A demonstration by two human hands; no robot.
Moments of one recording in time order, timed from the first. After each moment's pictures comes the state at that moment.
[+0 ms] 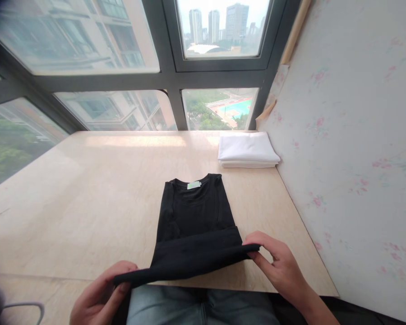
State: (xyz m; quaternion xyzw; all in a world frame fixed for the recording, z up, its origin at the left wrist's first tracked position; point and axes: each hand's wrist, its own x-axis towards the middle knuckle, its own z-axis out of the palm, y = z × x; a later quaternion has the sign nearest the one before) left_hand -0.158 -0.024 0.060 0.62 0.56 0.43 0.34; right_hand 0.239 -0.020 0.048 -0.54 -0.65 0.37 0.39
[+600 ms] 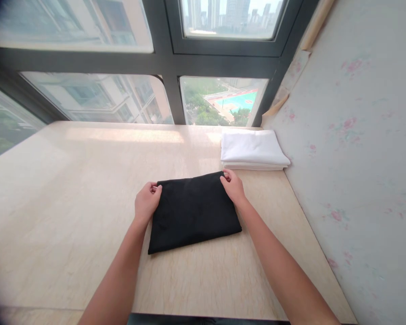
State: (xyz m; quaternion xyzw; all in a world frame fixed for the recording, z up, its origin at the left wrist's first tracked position) left_hand -0.124 0.227 -0.021 0.57 0.75 0.25 0.21; right_hand 0.196 0.233 -0.050 -0.67 -0.53 0.30 0.42
